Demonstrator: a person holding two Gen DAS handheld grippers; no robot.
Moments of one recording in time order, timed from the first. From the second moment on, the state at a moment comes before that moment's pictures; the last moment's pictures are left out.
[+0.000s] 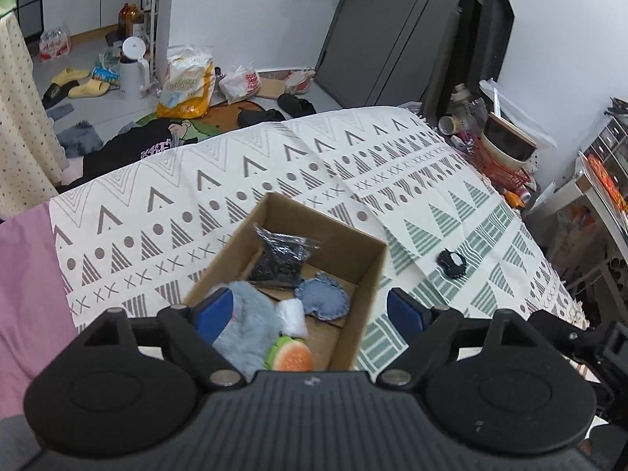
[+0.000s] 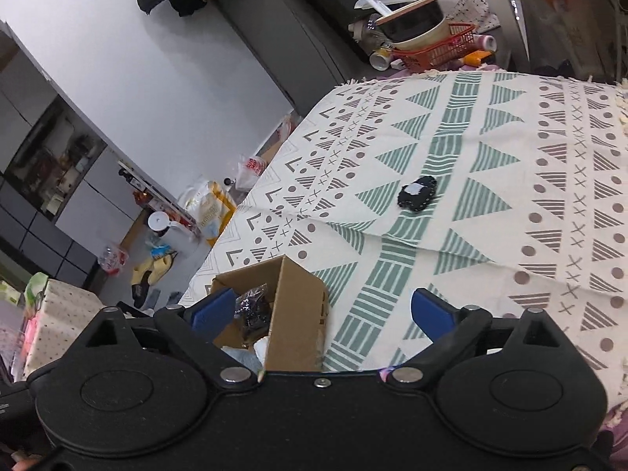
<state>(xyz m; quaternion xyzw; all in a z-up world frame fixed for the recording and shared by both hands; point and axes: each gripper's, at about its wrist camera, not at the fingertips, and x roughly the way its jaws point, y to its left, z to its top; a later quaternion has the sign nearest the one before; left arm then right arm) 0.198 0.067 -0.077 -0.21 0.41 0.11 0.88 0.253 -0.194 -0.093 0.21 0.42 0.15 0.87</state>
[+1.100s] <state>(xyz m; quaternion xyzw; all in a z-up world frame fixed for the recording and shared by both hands) 0.204 -0.088 -0.161 -0.17 0.47 0.12 0.86 0.237 -0.311 -0.144 0.29 0.44 0.18 0.83</state>
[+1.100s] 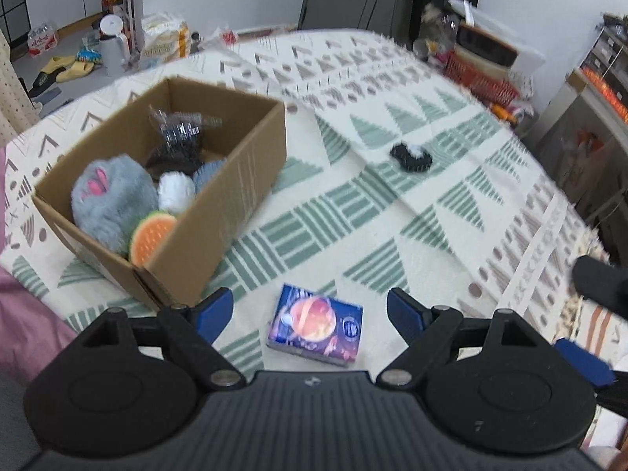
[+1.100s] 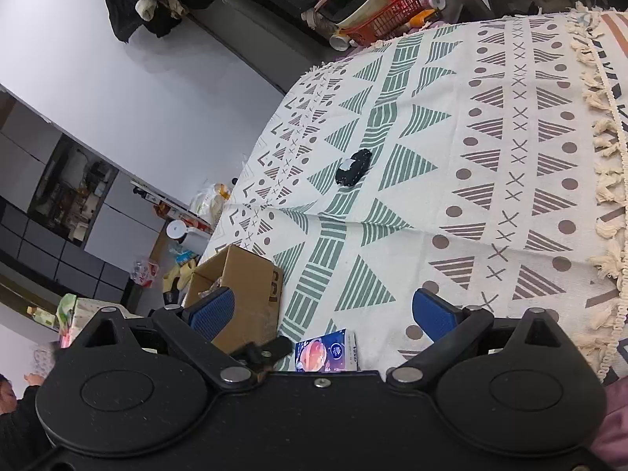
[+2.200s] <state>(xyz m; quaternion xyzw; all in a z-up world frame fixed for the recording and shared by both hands) 0.248 -0.105 -0.225 -0.15 0.51 0.15 0.83 0.289 -0.312 -0.181 0.32 0.46 0.16 0.81</state>
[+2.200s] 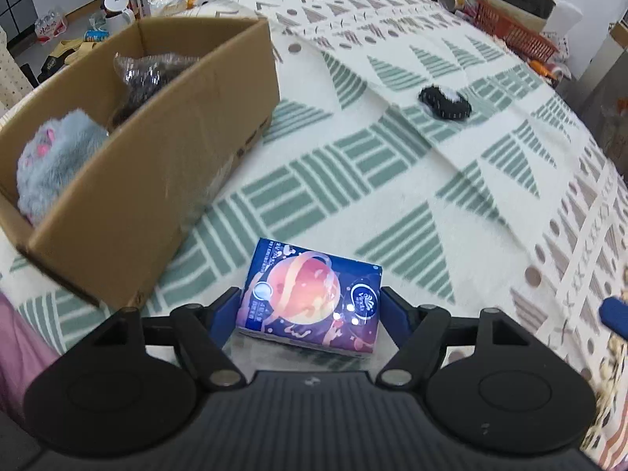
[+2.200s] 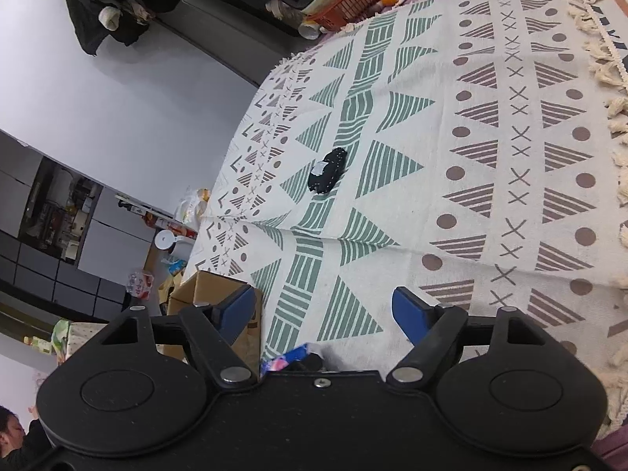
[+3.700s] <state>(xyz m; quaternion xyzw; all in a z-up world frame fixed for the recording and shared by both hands) 0.440 -0.050 -0.177 -0.15 0.50 0.08 0.85 0.463 -0.257 -0.257 0.36 0.49 0.12 0.78</state>
